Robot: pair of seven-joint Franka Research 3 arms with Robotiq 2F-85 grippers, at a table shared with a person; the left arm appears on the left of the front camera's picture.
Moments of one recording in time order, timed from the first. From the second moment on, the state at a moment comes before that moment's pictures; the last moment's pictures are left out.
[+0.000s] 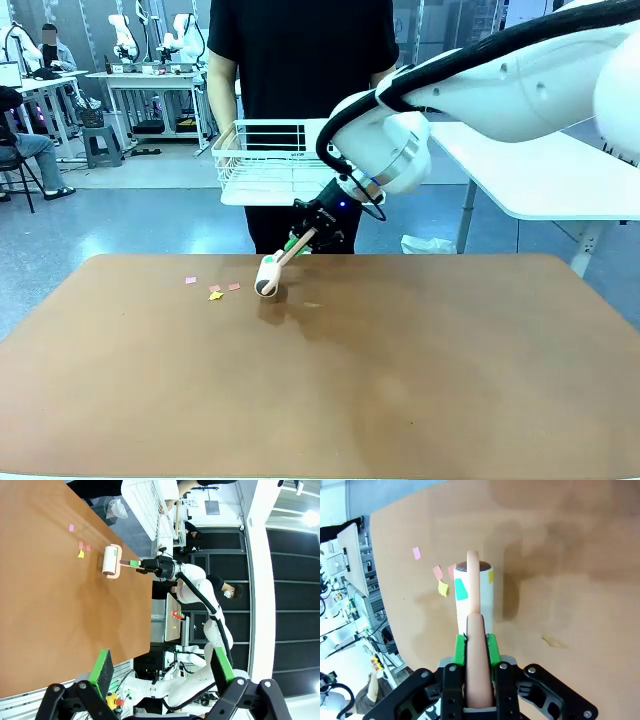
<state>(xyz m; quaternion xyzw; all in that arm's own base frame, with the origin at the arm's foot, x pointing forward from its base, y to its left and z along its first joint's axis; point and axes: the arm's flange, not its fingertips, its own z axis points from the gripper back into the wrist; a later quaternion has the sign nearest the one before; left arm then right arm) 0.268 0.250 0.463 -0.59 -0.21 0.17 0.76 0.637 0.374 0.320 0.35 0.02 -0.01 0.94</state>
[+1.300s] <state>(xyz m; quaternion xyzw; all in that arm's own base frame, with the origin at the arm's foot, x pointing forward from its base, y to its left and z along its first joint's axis) 0.268 0.251 0.463 -0.59 -0.21 0.17 0.76 0.657 0.443 0.284 0.37 0.05 -0.02 0.93</state>
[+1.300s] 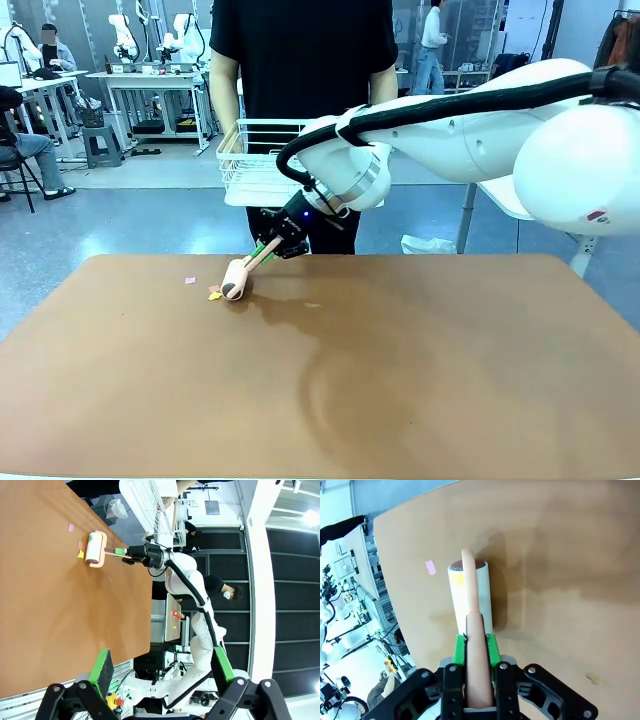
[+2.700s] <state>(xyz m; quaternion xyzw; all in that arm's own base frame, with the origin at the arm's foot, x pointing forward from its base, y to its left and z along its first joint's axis) 0.268 0.250 0.463 -0.59 -0.21 0.17 0.76 0.630 0.549 0.284 0.41 0.09 0.05 0.91</state>
